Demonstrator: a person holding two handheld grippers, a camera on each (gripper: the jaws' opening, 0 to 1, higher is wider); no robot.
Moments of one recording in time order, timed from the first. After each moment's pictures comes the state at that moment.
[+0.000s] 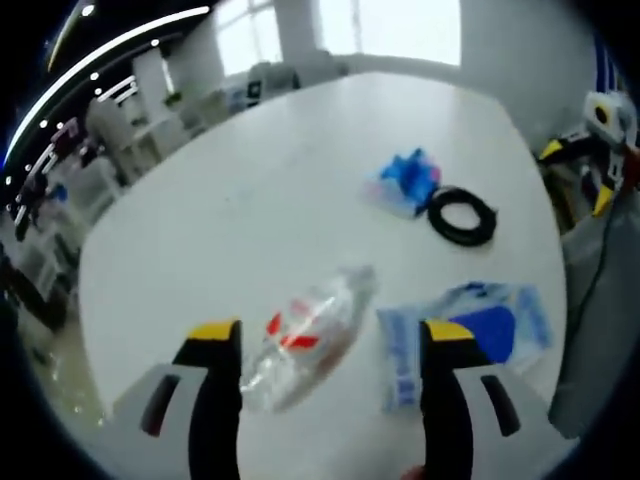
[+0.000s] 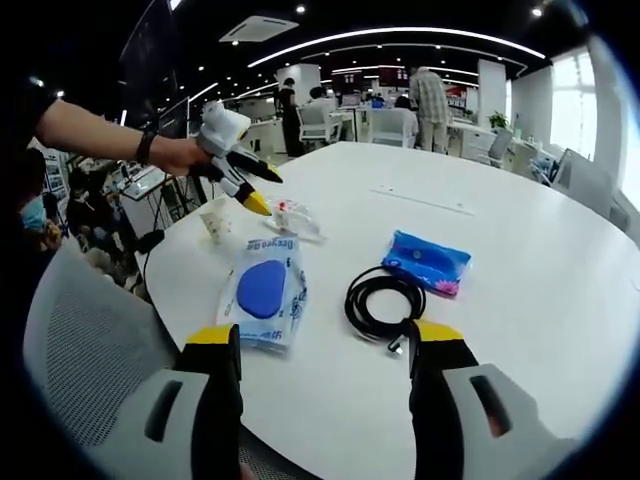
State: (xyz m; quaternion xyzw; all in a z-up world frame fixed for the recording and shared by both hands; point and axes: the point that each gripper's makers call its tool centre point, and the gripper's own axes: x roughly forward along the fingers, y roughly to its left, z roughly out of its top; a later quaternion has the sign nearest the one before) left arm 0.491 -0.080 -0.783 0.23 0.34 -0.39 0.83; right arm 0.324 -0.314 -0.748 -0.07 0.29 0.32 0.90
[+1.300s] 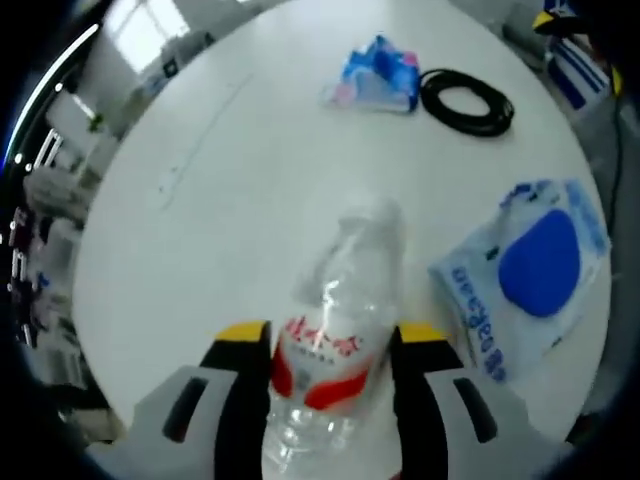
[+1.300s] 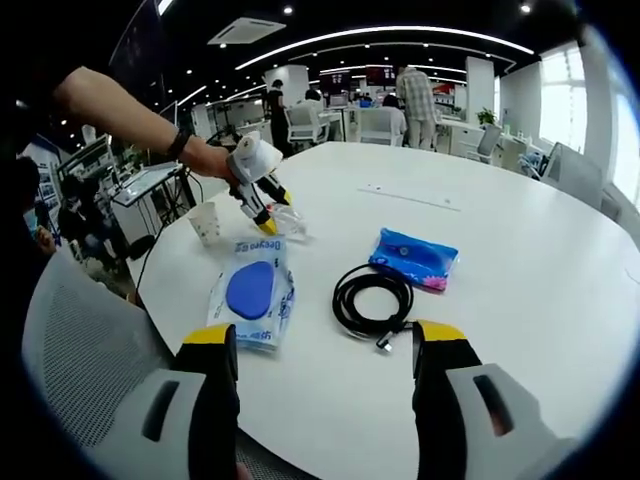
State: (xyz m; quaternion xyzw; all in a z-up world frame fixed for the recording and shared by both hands) left arm 0.519 -0.083 -0.854 0.41 0.40 -0.44 0.69; right arm 0.330 -0.328 -0.748 -0.06 0.29 0.30 0.91
